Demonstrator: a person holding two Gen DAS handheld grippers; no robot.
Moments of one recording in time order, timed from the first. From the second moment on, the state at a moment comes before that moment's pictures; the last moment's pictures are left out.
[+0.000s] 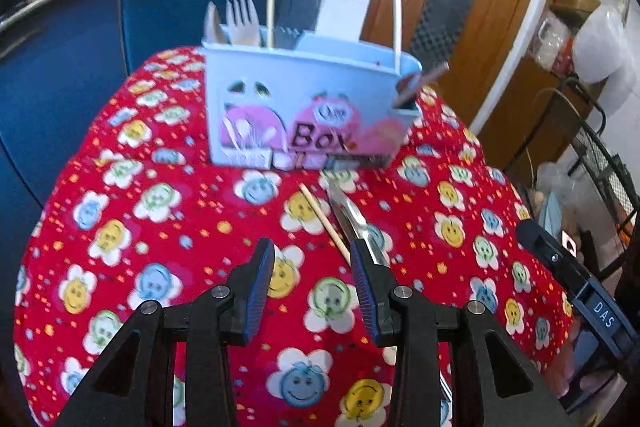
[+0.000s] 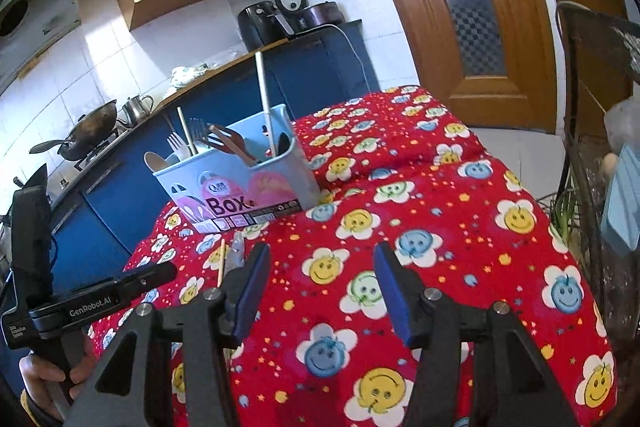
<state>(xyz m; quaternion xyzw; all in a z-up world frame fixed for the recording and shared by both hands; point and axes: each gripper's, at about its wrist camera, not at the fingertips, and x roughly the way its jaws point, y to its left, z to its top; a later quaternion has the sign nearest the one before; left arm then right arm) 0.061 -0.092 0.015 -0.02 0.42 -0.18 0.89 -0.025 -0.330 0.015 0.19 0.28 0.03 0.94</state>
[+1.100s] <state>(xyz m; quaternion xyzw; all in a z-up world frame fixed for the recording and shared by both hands) 0.073 -0.136 -0.014 0.02 0.49 -0.18 0.85 -0.034 -0.343 0.009 0.21 0.28 0.04 0.93</state>
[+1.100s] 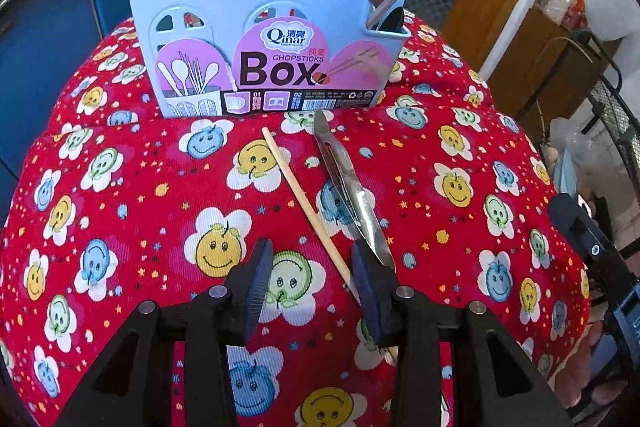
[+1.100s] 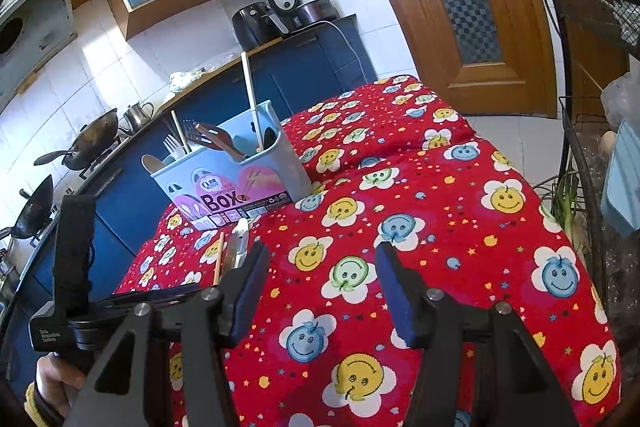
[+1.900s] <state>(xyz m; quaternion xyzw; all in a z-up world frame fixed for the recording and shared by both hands) 0.074 -0.075 -0.005 -0.09 0.48 -0.23 0.84 -0.021 -0.314 0.013 0.18 0.33 0.06 0.92</state>
